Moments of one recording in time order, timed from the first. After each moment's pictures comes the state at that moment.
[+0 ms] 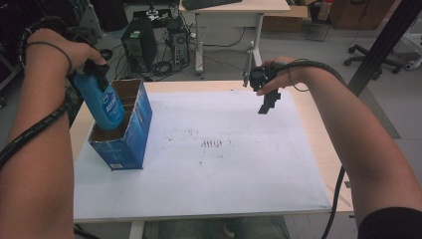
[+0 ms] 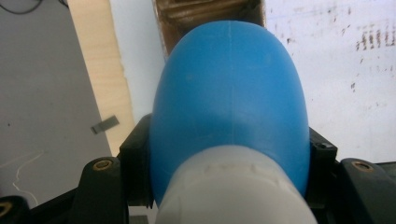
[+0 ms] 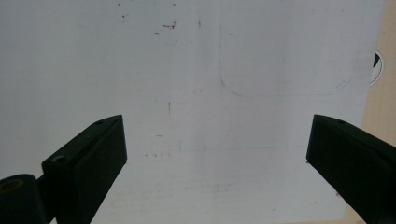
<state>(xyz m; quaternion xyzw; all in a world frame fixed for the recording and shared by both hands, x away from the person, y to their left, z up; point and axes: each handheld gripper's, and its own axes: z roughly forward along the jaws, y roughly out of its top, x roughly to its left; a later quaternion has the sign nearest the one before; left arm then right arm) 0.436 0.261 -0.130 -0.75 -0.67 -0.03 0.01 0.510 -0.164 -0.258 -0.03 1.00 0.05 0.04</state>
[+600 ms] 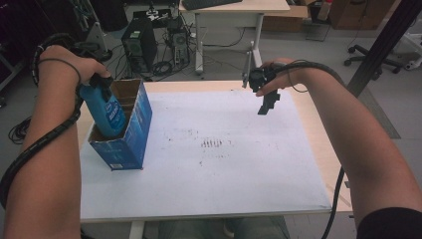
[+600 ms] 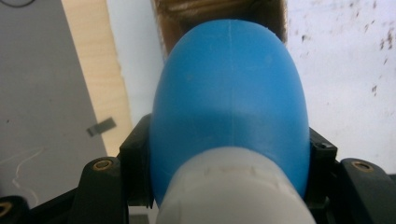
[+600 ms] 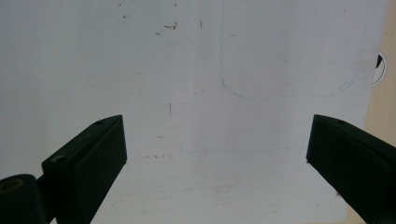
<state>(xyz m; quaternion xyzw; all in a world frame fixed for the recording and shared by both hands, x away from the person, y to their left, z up) 0.440 0.263 -0.163 -0.74 -0.67 -0.03 0.02 0.509 -0.162 -0.260 -0.03 1.00 0.05 0.04</state>
